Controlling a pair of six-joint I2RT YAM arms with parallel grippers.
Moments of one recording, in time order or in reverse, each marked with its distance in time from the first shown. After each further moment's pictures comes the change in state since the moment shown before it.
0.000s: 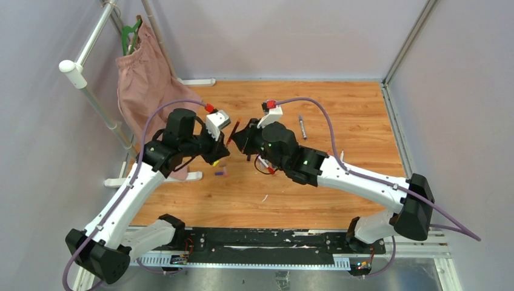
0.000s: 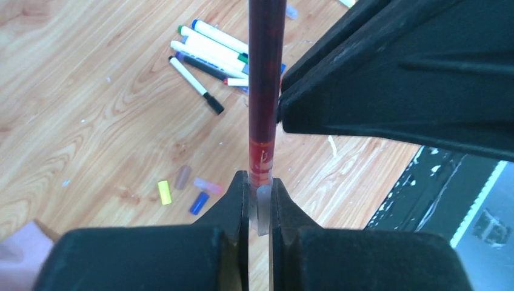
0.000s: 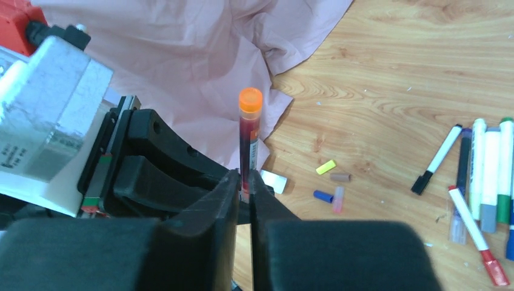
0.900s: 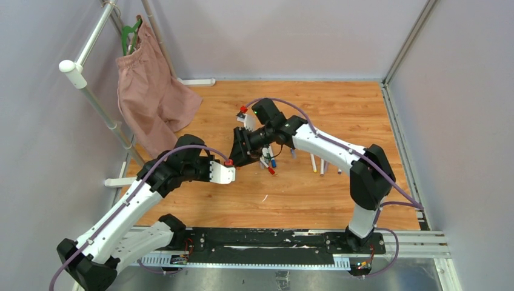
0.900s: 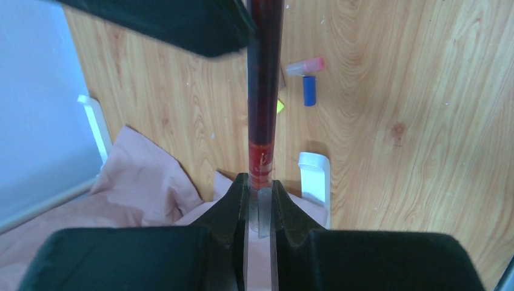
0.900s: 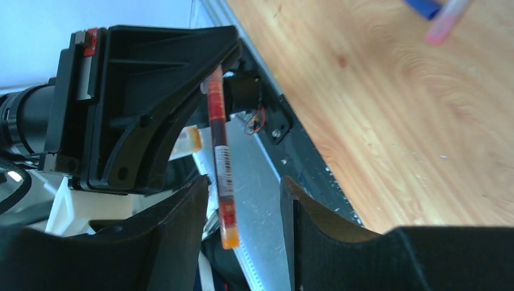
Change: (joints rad) left arm -0.150 -0.167 -0.188 -0.202 -0.400 0.943; right arm -0.301 0.357 0.266 -0.475 -1.122 -0.024
